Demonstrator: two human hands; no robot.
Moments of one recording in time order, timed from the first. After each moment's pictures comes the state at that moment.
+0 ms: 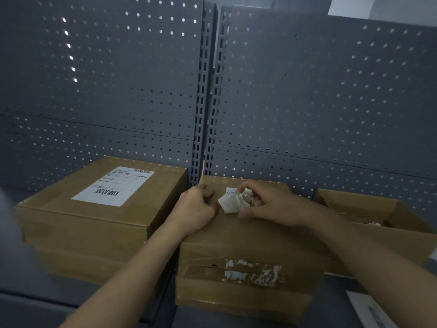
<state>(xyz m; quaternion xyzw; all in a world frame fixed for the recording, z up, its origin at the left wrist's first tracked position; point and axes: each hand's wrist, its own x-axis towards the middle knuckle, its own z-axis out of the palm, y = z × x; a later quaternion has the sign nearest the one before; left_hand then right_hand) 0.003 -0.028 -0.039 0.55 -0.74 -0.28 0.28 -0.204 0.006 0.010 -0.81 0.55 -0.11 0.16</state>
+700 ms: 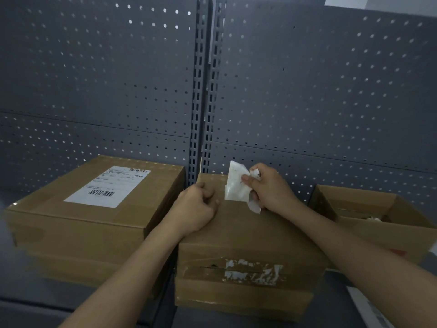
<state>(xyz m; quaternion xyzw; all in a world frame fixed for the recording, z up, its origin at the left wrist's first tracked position) 0.002 -0.032 -0.042 0.55 -0.75 -0.26 0.27 -0.198 -0.031 -0.015 -0.67 0.62 -0.38 0.16</state>
